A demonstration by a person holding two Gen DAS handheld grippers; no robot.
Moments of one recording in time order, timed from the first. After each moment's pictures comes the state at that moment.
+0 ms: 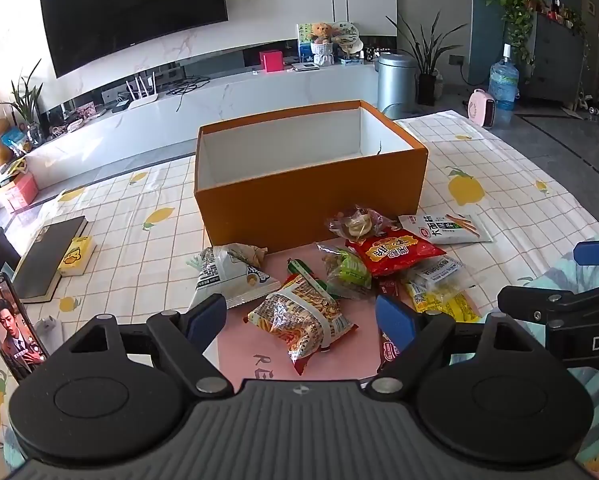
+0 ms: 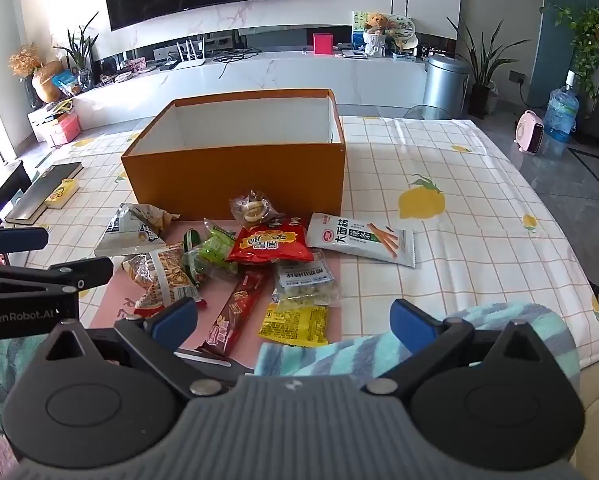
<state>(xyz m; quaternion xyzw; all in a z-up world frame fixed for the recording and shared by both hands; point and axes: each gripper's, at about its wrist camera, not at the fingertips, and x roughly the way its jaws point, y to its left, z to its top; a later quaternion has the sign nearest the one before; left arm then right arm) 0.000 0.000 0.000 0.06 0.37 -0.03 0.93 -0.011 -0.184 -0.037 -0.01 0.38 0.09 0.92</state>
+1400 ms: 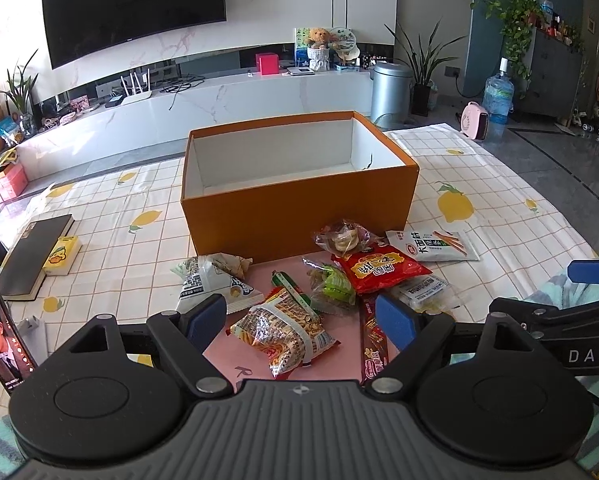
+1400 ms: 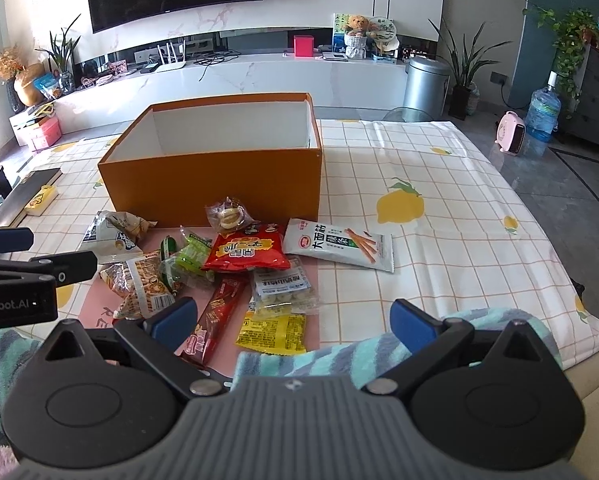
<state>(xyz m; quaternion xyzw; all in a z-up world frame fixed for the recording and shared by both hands) 0.009 -0.003 0.005 0.03 0.36 -0.04 0.93 -0.006 -0.190 -0.034 -0.01 0.38 0.06 0.92</state>
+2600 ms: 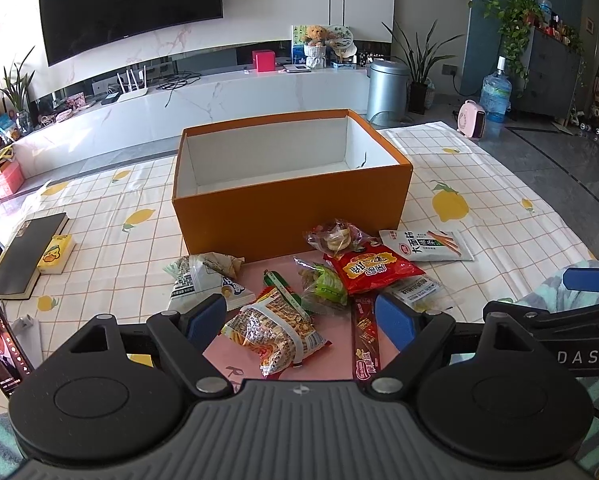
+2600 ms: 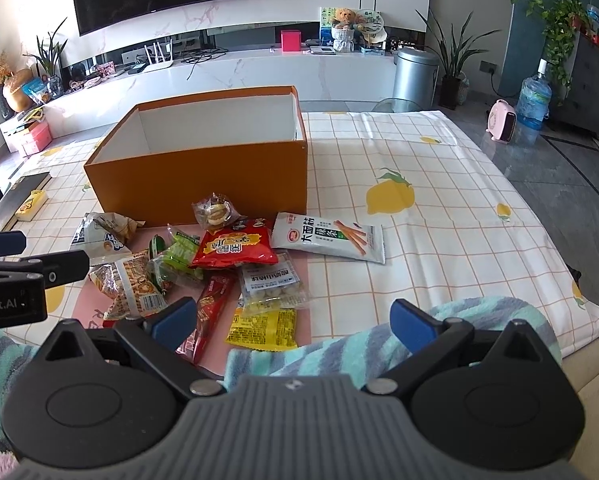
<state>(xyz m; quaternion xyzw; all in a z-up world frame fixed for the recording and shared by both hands) 0.011 -0.008 0.005 0.03 0.37 -0.05 0.93 -0.003 -0.196 -0.038 0.00 0.39 0.05 0.92</state>
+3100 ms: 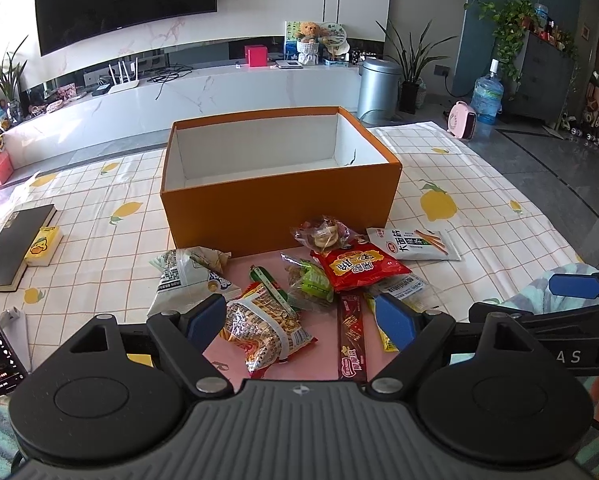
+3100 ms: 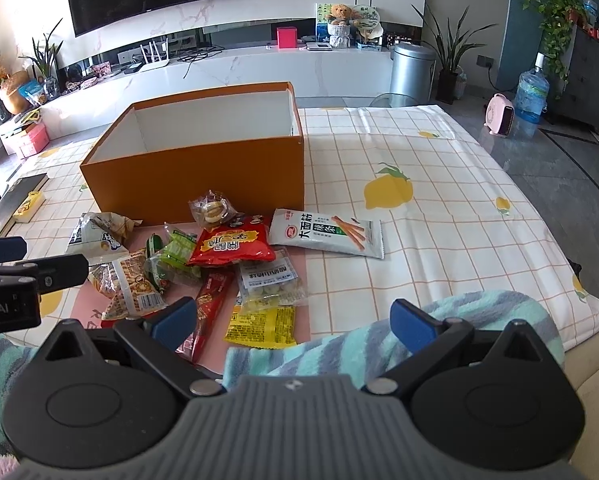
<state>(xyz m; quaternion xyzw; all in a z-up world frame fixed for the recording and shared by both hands) 0.012 -0.009 0.003 0.01 0.37 -0.06 0.93 -0.002 -0.197 -0.043 0.01 0.40 0.04 0.92</state>
